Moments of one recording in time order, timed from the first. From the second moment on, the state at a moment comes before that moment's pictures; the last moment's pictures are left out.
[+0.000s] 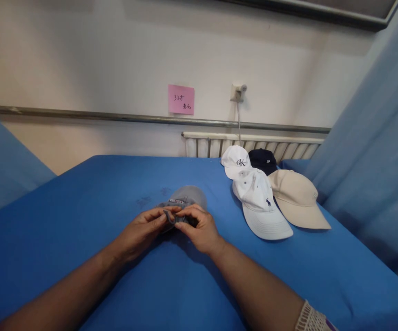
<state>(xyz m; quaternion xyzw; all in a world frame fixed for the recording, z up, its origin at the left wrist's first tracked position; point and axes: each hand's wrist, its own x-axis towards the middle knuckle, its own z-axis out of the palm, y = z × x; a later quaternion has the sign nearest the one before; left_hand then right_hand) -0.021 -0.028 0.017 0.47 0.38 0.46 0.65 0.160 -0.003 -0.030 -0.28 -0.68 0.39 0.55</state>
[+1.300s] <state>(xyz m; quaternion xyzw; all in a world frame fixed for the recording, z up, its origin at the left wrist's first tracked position) -0.030 -0.021 0.020 0.47 0.40 0.50 0.61 0.159 -0.005 -0.033 -0.32 -0.72 0.33 0.53</state>
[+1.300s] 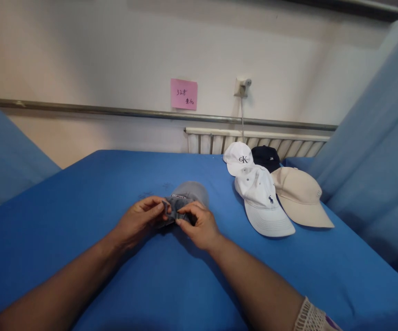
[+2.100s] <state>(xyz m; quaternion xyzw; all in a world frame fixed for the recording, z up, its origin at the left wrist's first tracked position) -0.028 -0.019 0.016 0.61 0.46 0.44 0.46 0.163 -0.008 -0.025 -0.30 -0.77 0.22 0.52</state>
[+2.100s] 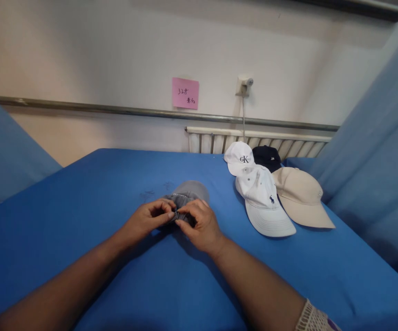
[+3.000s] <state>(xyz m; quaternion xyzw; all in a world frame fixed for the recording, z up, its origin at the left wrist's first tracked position) -0.030 -0.019 0.012 0.58 0.44 0.40 0.56 0.163 -0.008 -0.028 -0.25 -0.78 0.24 0.53</state>
